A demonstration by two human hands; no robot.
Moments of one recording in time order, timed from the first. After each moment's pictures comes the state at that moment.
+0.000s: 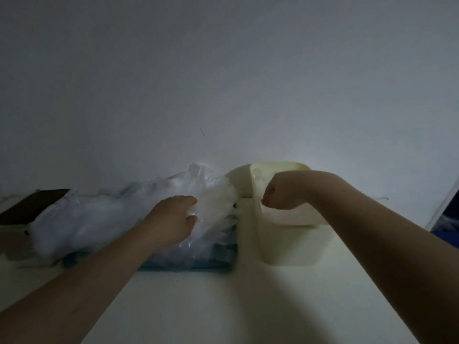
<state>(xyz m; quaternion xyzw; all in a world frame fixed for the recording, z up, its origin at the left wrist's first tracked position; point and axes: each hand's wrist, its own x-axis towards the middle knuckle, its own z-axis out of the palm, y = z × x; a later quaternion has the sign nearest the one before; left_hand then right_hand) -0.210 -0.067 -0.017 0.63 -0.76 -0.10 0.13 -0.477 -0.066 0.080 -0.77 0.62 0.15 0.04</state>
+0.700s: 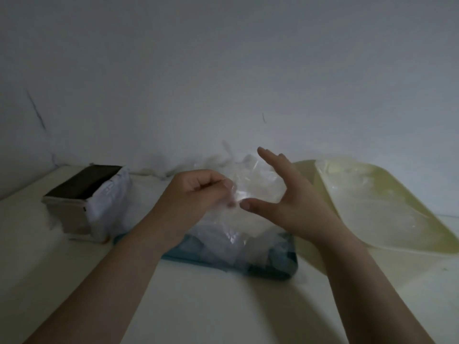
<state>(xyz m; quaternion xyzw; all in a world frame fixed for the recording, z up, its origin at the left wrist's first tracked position) -0.160 -0.023 0.023 0.48 -0.60 -0.40 0.50 -0.371 -0.052 0.025 -0.78 0.48 -0.35 0.23</state>
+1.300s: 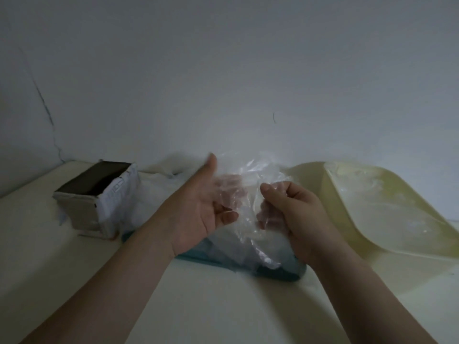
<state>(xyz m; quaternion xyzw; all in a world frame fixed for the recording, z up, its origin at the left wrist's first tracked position) -0.145 -0.032 0.008 0.33 -0.36 -0.70 0.51 -0.346 -0.048 -0.001 -0.49 0.42 -0.52 0.57</state>
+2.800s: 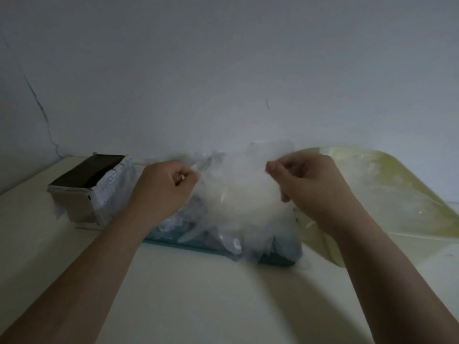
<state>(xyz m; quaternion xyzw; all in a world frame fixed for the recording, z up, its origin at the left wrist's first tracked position) -0.097 -0.056 -0.019 0.63 -0.64 -0.10 0.42 -0.372 -0.046 0.032 -0.69 0.51 -0.44 0.27</state>
